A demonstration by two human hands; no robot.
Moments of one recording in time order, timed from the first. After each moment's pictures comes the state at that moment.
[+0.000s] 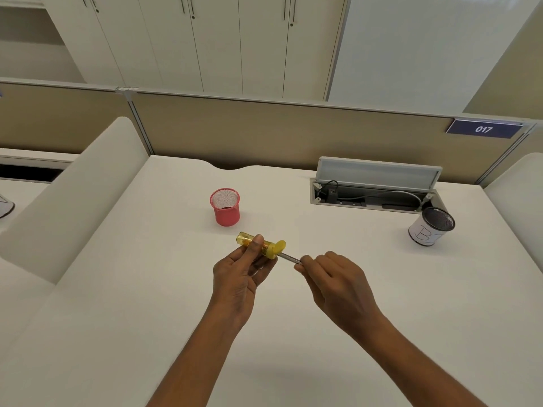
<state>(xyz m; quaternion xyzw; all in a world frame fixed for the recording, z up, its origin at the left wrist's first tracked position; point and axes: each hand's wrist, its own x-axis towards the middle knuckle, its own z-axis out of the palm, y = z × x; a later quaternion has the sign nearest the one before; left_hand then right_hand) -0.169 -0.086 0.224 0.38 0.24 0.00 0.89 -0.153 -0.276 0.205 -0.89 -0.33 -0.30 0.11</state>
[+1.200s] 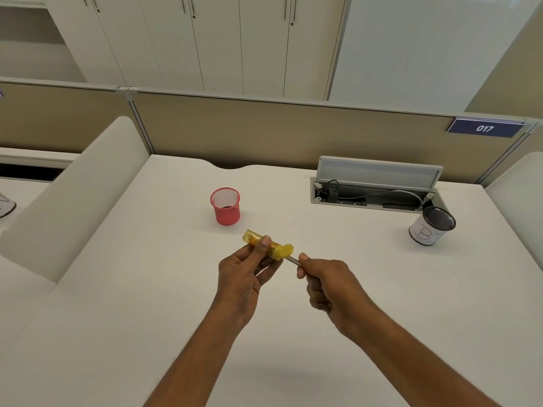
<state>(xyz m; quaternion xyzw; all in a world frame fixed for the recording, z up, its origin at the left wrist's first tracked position) -0.170 -0.092 0.224 0.40 0.22 -0.01 0.89 -0.163 -0.253 0.240 -0.68 0.13 0.22 0.69</state>
